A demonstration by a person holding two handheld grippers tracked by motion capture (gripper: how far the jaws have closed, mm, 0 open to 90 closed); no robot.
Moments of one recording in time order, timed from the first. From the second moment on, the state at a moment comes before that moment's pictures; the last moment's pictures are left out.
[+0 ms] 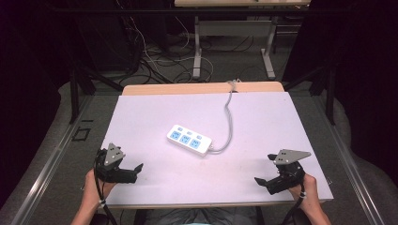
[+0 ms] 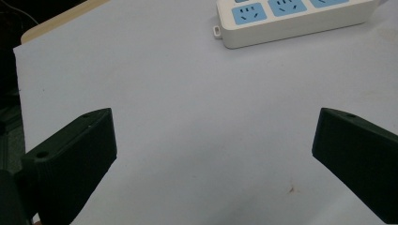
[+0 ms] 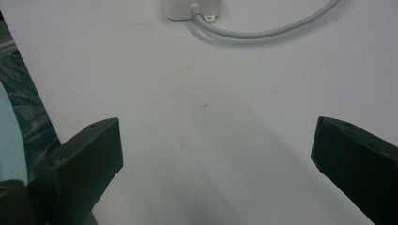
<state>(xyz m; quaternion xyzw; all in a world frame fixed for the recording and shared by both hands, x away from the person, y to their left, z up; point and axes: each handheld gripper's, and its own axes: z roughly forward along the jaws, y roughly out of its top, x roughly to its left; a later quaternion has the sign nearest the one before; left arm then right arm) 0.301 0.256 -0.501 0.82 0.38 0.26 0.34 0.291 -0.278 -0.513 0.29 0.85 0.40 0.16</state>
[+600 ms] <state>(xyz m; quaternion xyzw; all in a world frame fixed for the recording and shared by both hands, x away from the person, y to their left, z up) 0.320 0.251 -0.490 0.82 0.38 0.27 0.33 0.291 -0.278 -0.514 0.29 0.85 0.40 0.15</state>
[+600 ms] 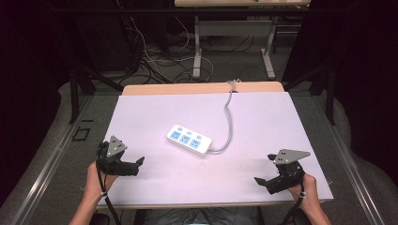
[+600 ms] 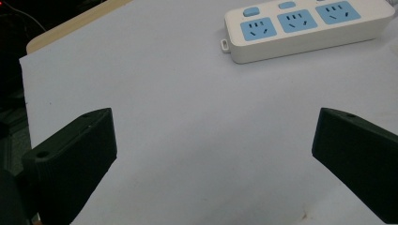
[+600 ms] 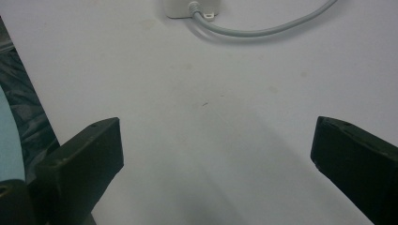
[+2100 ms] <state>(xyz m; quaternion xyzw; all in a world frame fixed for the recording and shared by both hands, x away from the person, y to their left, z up) 0.373 0.218 -0.492 0.83 0.37 0.25 0.33 0.292 -0.277 -0.515 0.30 0.85 0.40 0.15</state>
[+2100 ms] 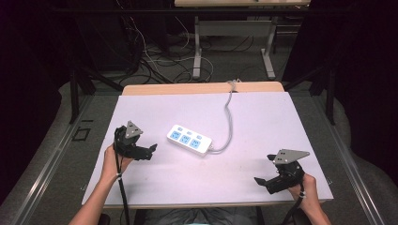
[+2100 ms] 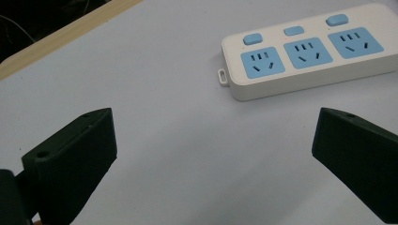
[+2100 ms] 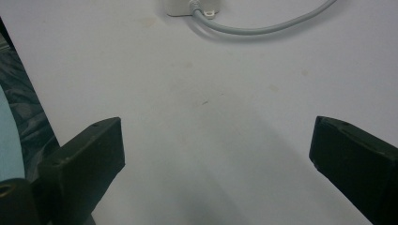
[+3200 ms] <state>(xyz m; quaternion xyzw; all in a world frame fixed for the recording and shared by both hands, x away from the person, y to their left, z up) 0.407 0.190 -0.489 0.84 0.36 0.23 0.34 0.293 -0.277 -0.515 0.29 0.86 0.39 0.15</state>
